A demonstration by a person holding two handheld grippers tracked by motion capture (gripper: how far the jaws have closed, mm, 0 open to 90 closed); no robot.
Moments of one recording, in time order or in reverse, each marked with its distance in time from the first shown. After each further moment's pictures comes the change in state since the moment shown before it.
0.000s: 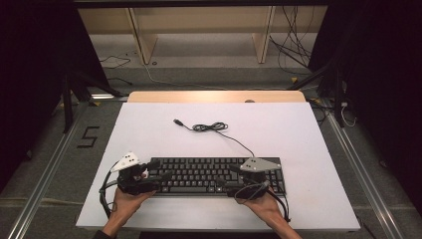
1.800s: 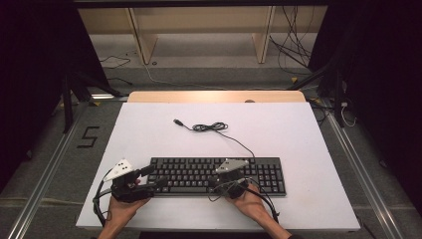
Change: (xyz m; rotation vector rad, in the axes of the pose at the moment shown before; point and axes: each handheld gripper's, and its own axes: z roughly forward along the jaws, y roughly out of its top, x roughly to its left) left arm -0.004 -0.013 -0.016 -0.022 0.029 -0.004; right arm 0.008 -0.011 0.061 0.252 0.005 -0.080
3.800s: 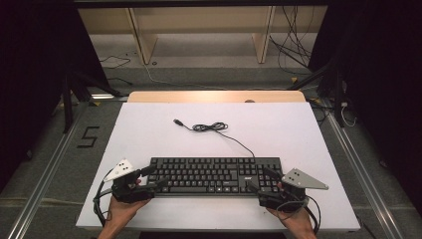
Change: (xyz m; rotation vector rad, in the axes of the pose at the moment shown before) left arm -0.001 0.000 0.000 -0.002 -0.021 0.010; right arm -0.025 -0.057 -0.132 -0.397 -0.134 0.156
